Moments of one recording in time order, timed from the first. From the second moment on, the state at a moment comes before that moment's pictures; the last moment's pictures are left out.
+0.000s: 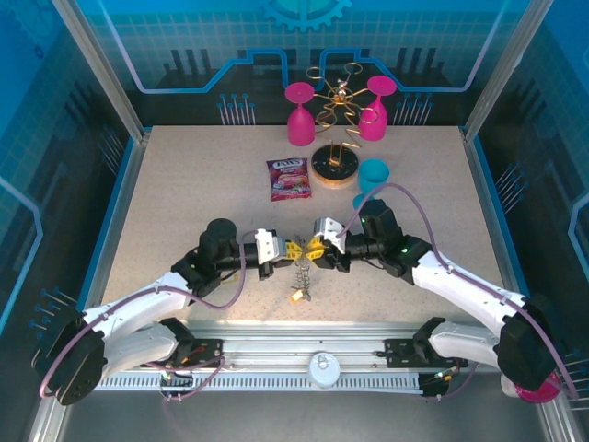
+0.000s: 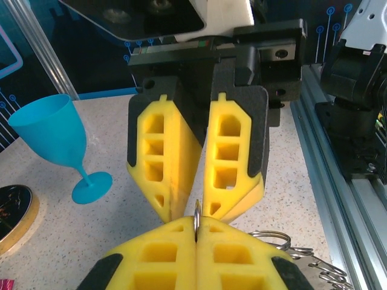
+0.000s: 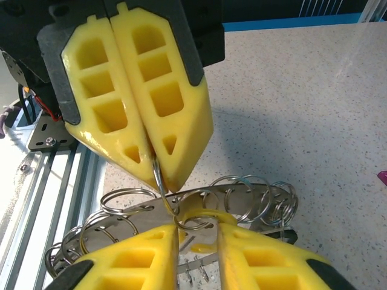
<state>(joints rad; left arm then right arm) -0.64 1.05 0.49 0.32 0.66 0.34 0.64 1.15 0.71 -0.13 -0.68 -0.39</state>
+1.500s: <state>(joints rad) -0.64 1.05 0.47 0.44 0.68 0.22 0.67 1.00 0.54 0.13 -0.54 -0.39</state>
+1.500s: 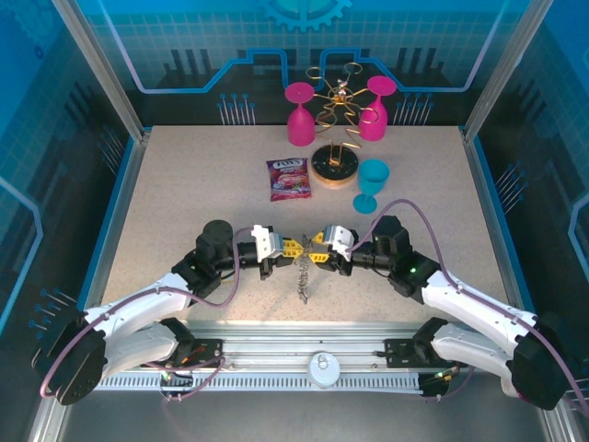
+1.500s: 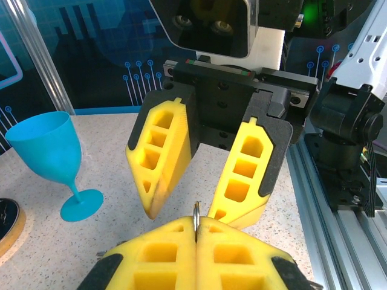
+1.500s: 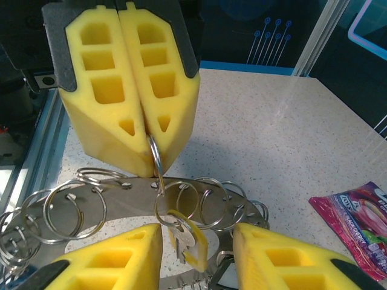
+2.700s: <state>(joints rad) -0.64 1.07 0.47 0.47 0.71 0.22 0.75 1.09 0.61 0.03 -0.50 -0.51</state>
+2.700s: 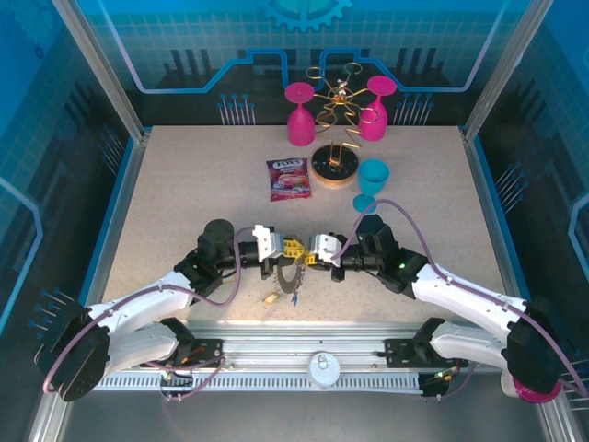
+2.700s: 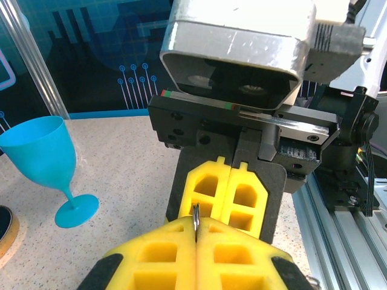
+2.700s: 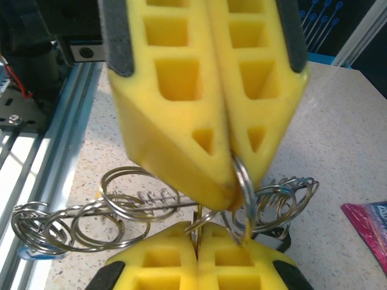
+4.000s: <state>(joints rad) -0.64 1.08 0.47 0.38 0.60 0.31 0.73 0.98 0.60 0.02 -0.38 -0.48</state>
